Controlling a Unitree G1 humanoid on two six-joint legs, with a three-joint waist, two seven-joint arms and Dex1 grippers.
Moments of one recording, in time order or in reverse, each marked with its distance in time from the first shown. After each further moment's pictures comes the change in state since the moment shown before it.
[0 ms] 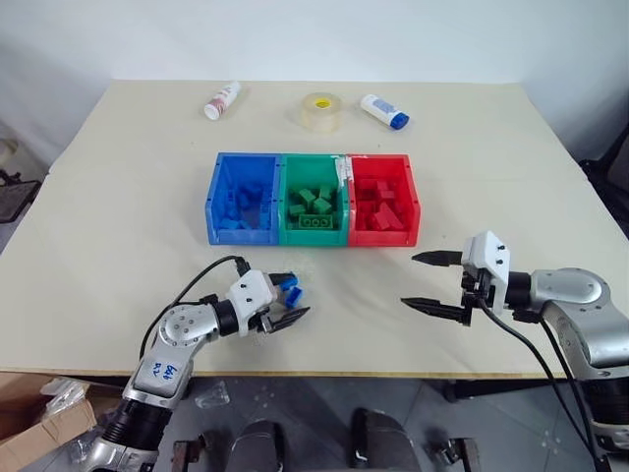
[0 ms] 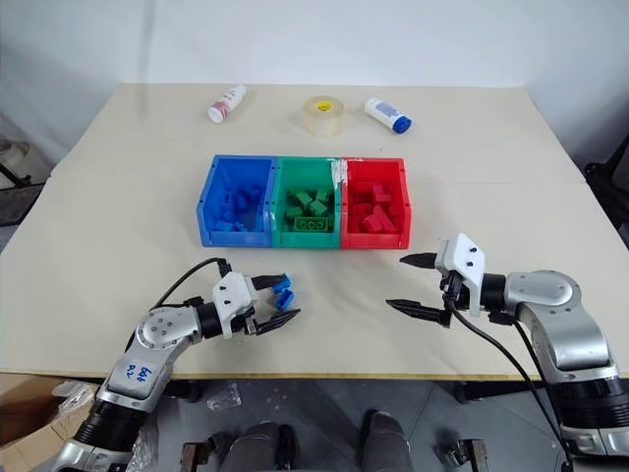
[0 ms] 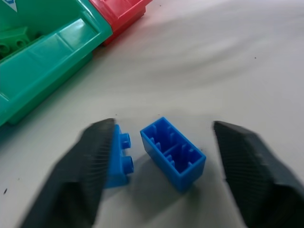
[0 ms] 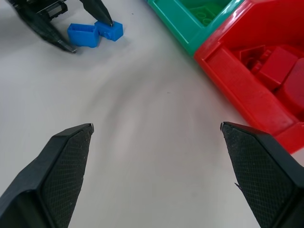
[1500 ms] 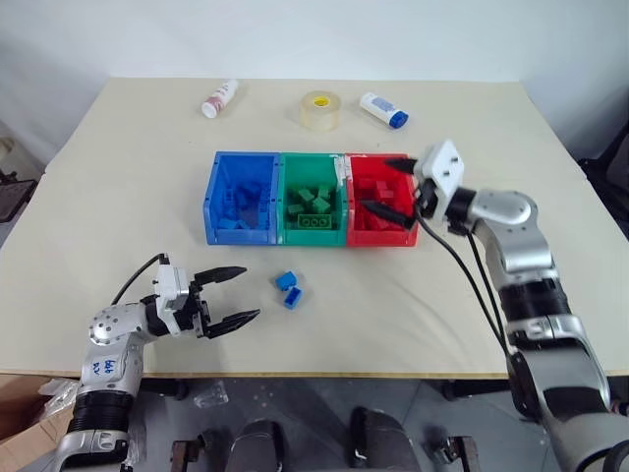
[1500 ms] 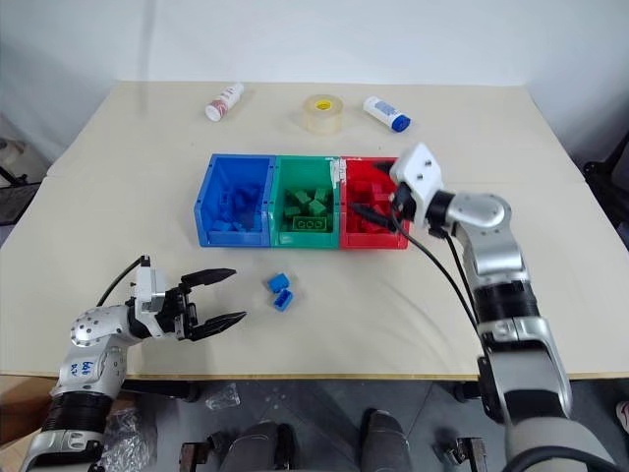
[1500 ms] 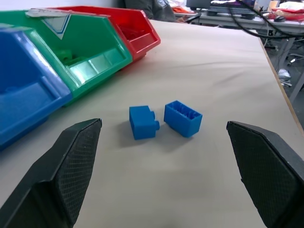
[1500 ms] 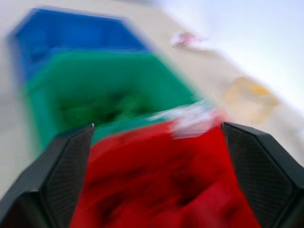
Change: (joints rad) left arm -0.014 0.068 0.294 0.351 -0.349 -0.207 -0.491; right arm -0.457 0.225 0.091 0.427 -0.185 -0.232 -0.097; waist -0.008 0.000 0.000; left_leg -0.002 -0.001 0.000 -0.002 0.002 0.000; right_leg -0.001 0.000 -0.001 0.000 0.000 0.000
